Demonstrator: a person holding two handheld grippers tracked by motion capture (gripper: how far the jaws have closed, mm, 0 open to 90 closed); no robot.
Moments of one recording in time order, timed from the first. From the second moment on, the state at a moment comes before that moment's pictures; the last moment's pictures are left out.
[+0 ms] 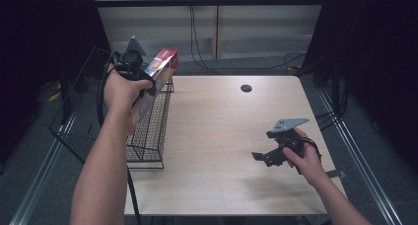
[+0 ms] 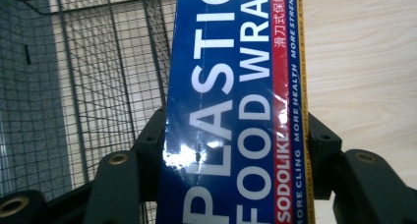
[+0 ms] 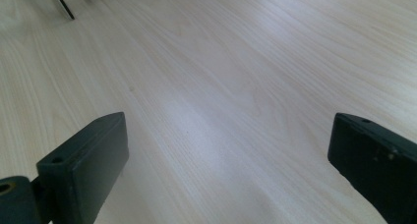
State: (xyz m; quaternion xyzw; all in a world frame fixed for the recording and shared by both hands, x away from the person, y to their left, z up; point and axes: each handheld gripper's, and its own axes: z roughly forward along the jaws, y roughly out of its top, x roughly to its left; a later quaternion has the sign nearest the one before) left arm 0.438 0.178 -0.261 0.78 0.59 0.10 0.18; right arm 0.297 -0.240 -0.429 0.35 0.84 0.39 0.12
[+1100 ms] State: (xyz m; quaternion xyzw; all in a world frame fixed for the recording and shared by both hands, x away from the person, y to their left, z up) left arm 0.436 0.223 -0.259 0.71 0.67 0.13 0.18; right arm 0.297 -0.240 -0.431 0.35 0.84 0.39 0.12
